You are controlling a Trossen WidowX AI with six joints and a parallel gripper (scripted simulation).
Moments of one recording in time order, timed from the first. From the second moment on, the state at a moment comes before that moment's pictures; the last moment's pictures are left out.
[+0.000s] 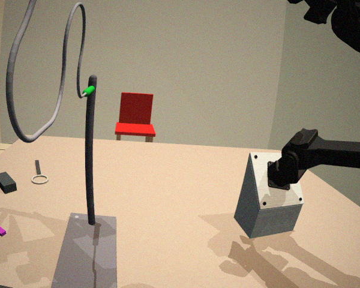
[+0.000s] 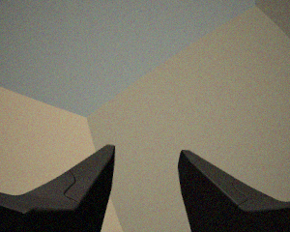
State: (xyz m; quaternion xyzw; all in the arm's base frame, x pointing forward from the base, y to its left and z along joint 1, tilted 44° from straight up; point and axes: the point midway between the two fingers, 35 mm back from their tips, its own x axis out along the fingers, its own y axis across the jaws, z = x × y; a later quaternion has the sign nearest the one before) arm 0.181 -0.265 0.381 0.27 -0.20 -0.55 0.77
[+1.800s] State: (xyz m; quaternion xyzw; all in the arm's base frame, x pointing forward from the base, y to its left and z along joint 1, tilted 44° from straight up) arm 0.378 0.172 0.439 0.43 -0.06 -0.07 0.90
